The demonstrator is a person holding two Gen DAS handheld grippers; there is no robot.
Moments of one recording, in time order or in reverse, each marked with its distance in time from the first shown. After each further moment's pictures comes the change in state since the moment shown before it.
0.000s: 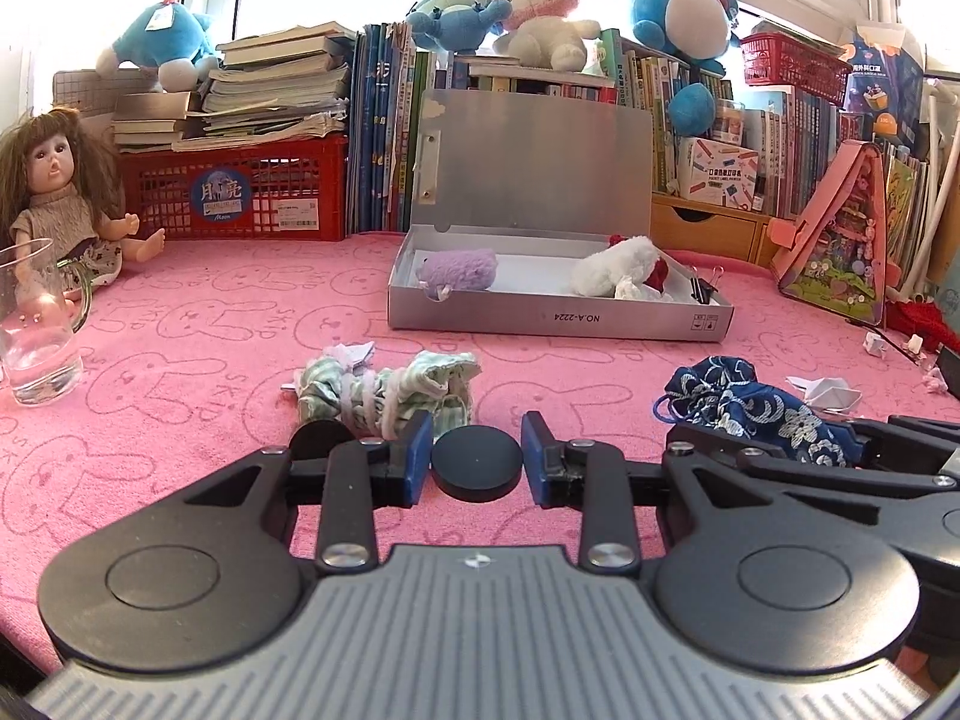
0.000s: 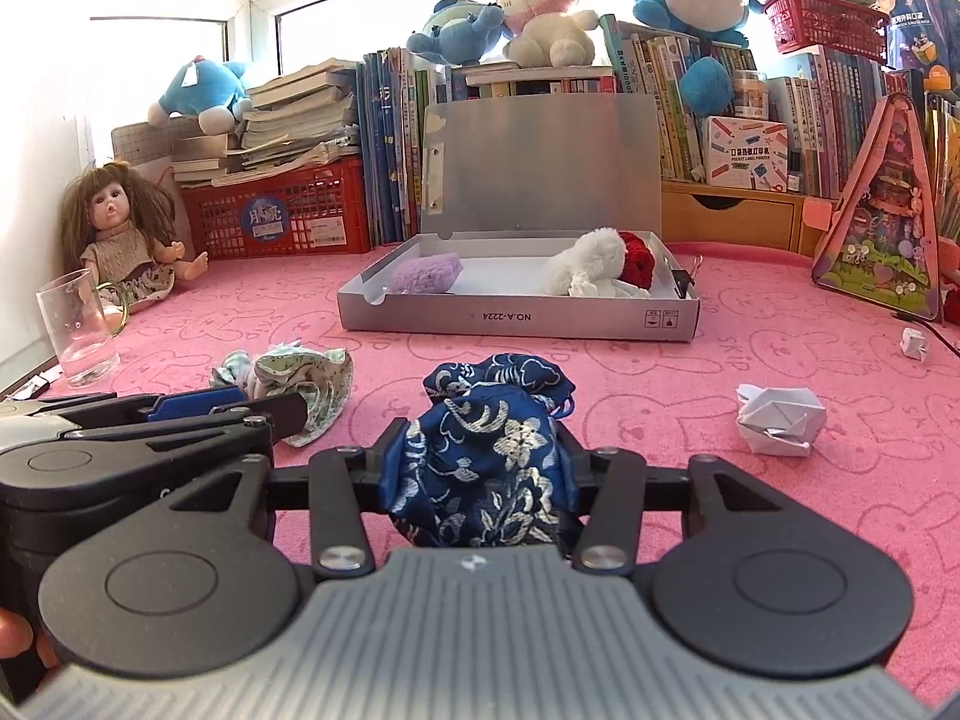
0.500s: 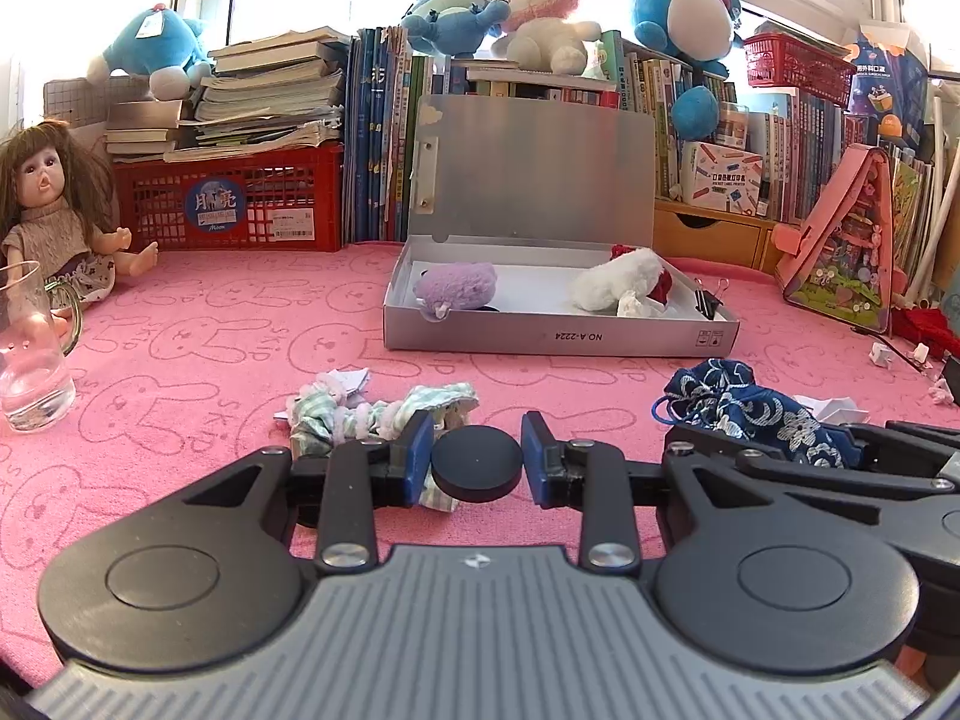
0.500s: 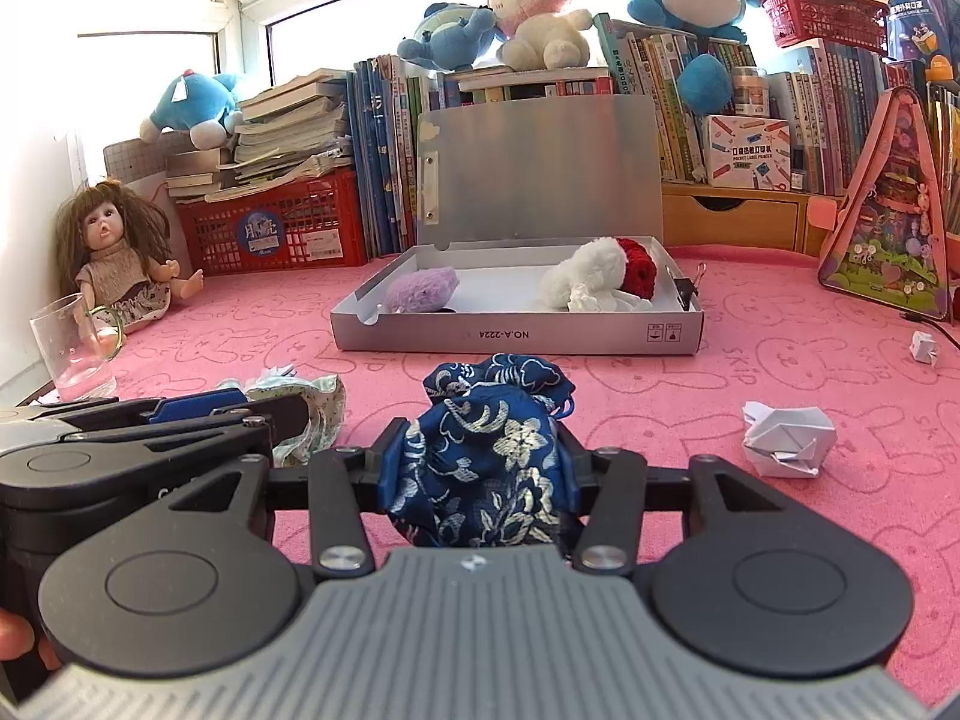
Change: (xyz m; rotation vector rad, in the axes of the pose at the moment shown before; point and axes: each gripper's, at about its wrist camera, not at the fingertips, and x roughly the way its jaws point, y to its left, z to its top) left arm 0.013 -0.002 0.018 0.007 0.005 0.001; right arm 0.011 -0.008 0.012 0.029 -0.002 0.012
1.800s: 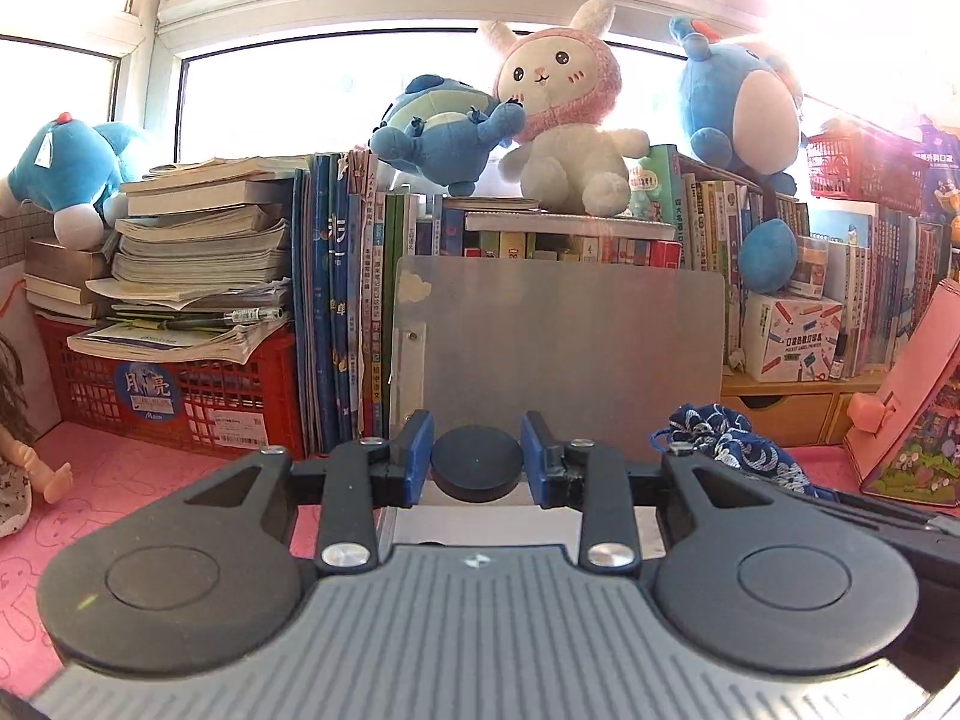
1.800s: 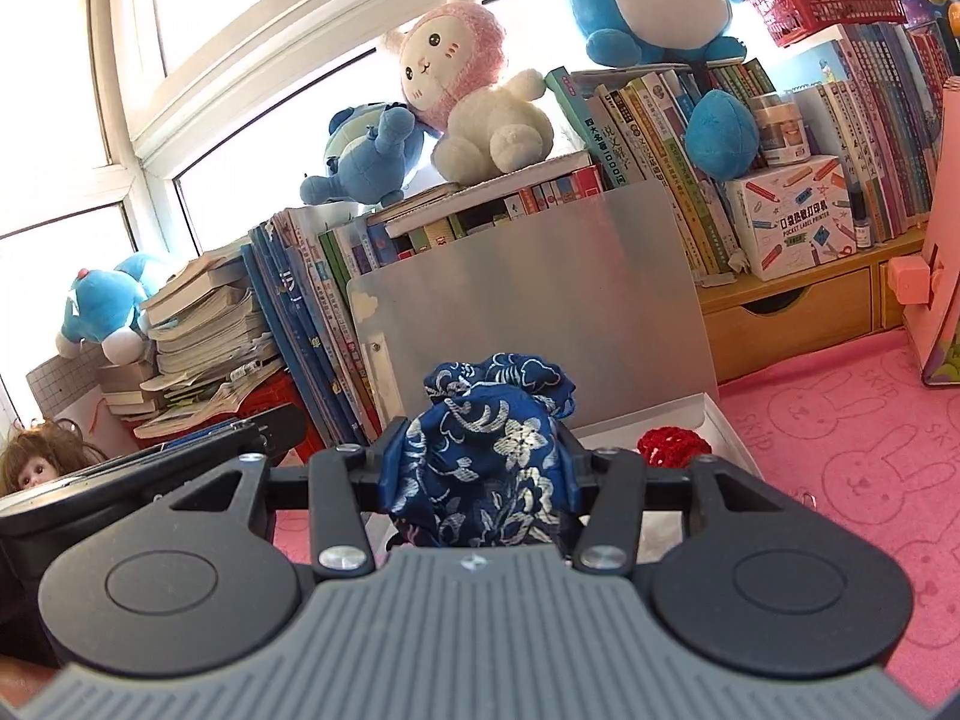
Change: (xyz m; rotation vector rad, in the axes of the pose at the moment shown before) left arm 0.160 0.002 0.188 0.012 -0.156 0.018; right arm 0.153 -0.048 0.150 0.260 -0.147 0.041
